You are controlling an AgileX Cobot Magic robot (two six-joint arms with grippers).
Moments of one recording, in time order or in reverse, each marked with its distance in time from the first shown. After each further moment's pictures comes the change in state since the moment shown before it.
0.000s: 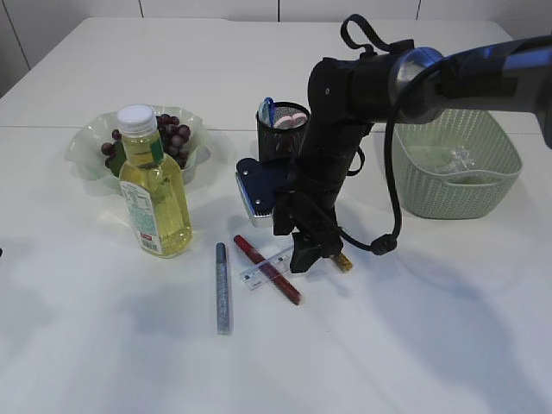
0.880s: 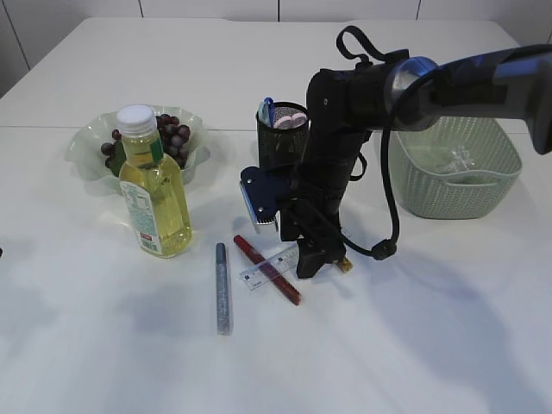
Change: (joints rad) left arm 0.000 0.000 0.000 0.000 -0.002 0.000; right arm -0.006 0.025 -0.002 -0.041 0.008 0.044
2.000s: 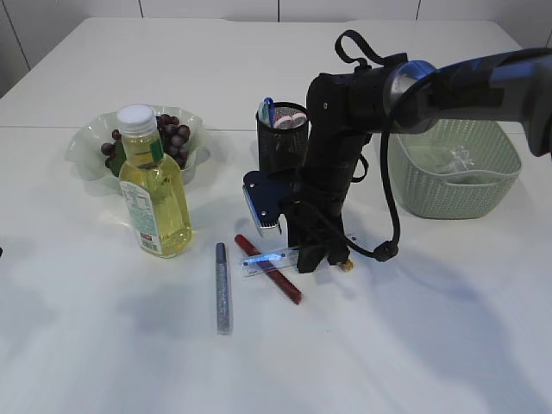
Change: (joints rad) left arm 0.000 0.000 0.000 0.000 0.000 0.000; right arm 0.000 0.012 0.000 -0.025 0.004 0.005
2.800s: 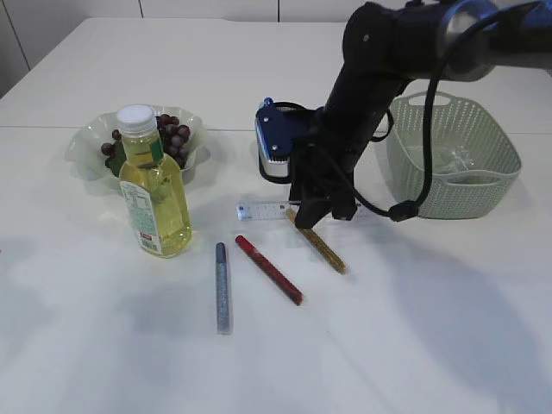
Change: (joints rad) left arm 0.000 0.000 0.000 0.013 0.000 0.000; right arm -0.061 -0.132 -0.002 0.130 0.039 0.003
